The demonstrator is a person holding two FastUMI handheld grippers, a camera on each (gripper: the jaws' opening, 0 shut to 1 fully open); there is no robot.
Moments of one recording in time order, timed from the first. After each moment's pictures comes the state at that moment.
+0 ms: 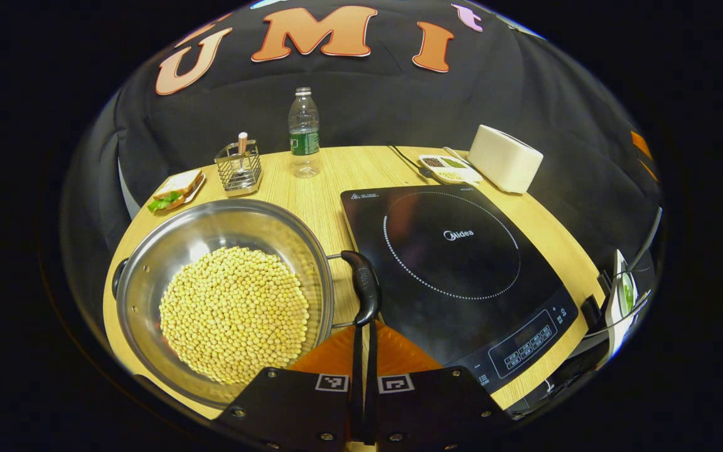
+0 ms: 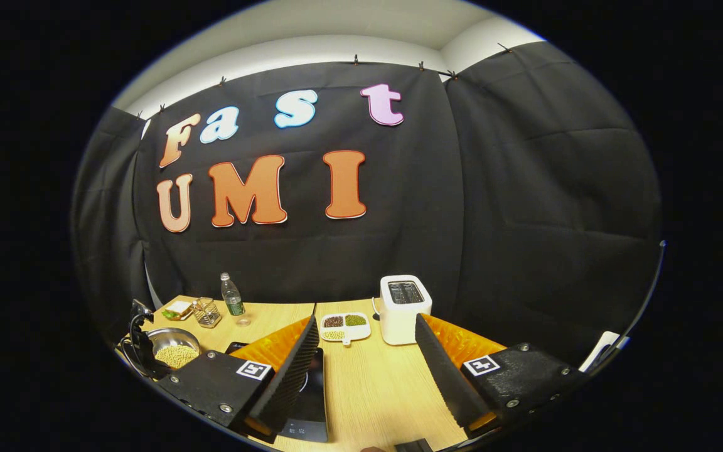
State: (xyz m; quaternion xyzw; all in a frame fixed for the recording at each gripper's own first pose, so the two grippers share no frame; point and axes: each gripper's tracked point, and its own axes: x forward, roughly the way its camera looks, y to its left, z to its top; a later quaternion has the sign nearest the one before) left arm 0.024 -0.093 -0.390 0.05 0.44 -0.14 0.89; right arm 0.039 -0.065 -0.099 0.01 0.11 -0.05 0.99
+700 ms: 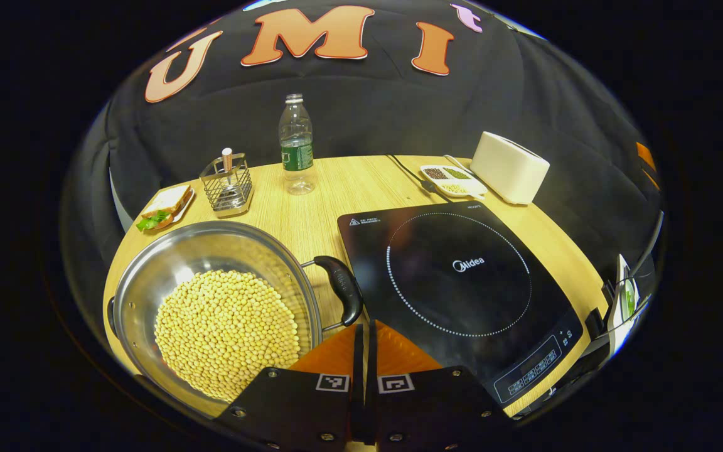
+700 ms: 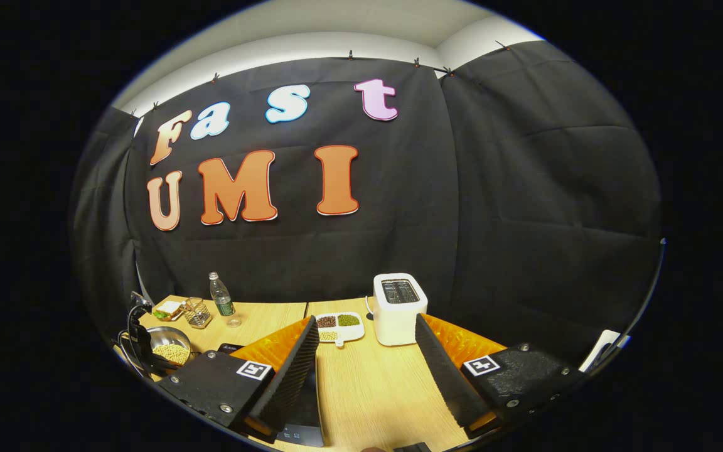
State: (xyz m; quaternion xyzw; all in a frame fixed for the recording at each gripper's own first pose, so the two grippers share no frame) left arm 0.068 -0.107 -0.392 0.05 0.43 -0.15 0.89; right arm 0.054 -0.072 -0.102 0.00 0.11 -0.07 0.99
